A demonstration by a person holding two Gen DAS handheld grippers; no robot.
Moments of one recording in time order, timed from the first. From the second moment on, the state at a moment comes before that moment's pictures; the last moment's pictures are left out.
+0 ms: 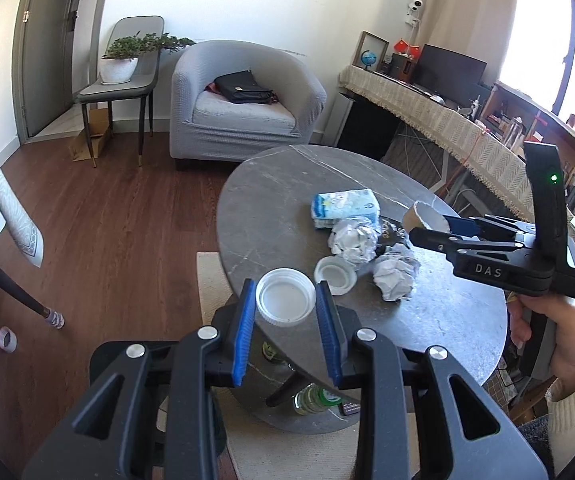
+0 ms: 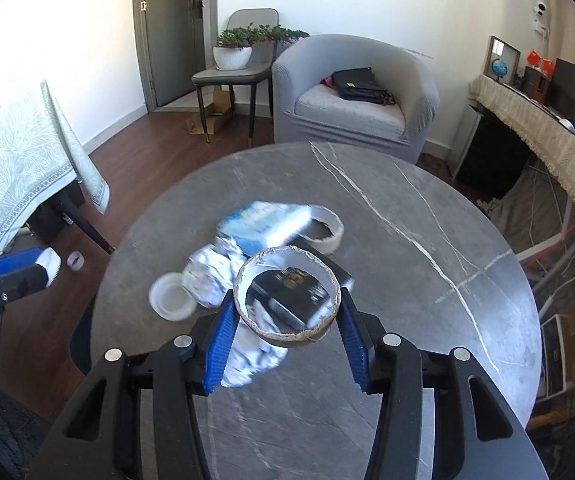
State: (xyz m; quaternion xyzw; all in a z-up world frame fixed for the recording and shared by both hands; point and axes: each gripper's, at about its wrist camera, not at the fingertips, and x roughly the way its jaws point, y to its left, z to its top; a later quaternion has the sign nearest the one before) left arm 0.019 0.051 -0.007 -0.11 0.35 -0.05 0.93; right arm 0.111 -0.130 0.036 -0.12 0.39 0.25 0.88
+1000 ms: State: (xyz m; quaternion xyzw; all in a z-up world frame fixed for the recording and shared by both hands) left arm 0.001 0.162 -0.121 -0.13 0.48 0.03 0.87; right arm 0.076 0.053 0.018 -0.15 0.40 0.40 0.81
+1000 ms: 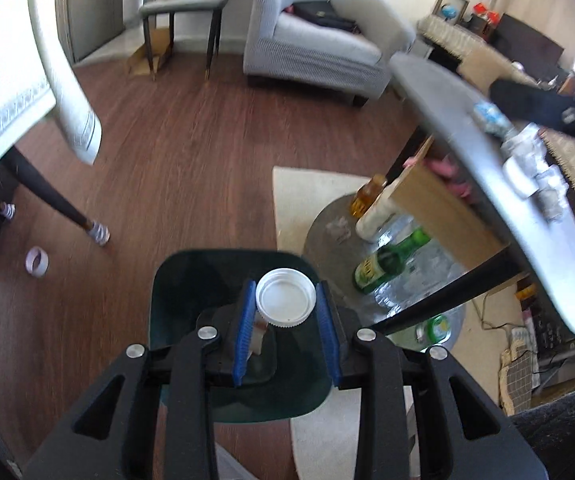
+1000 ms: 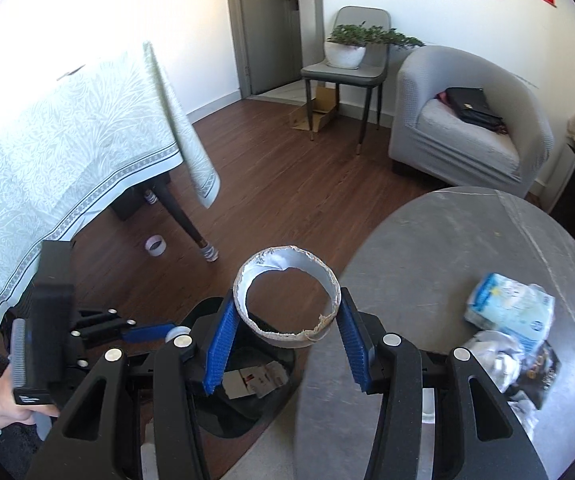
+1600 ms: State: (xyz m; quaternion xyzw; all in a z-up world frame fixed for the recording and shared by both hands) left arm -0.006 0.188 -0.204 -0.11 0.57 0.06 0.81; right arm 0.068 0.100 -0.015 -0.16 0.43 0.43 0.78
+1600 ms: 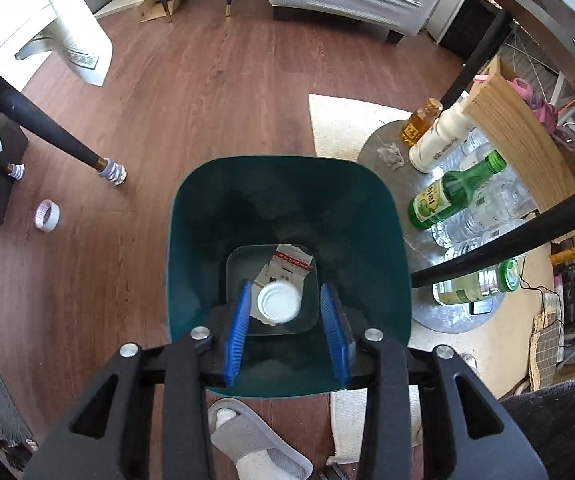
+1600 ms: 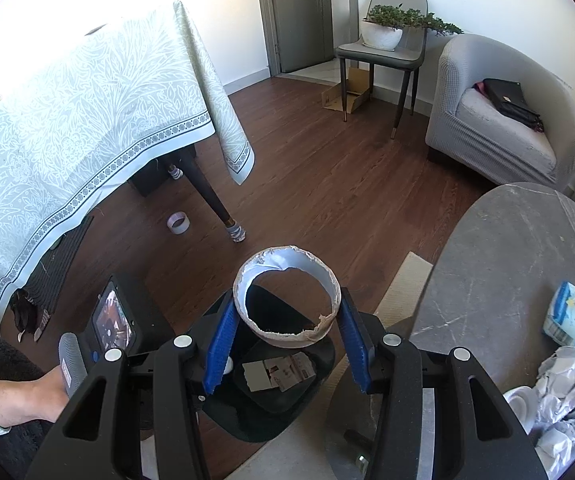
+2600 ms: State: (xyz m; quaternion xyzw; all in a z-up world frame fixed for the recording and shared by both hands) left arm -0.033 0.204 -0.055 -0.14 0.40 0.06 0.91; right arm 0.058 0.170 -0.154 -0.24 0.55 0.42 0.68
